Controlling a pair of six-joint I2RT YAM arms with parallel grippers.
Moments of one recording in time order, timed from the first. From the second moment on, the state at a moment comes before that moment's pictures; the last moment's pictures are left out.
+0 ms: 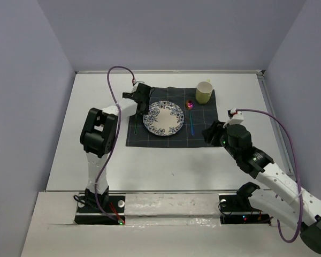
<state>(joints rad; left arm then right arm) -0.43 2.05 1.43 -0.35 -0.50 -0.25 0.60 0.77 0.61 -0.22 0.27 0.56</state>
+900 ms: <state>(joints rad) -0.42 0.70 0.99 -0.17 -0.27 -0.33 0.60 0.38 0.84 -0.44 0.34 0.46</state>
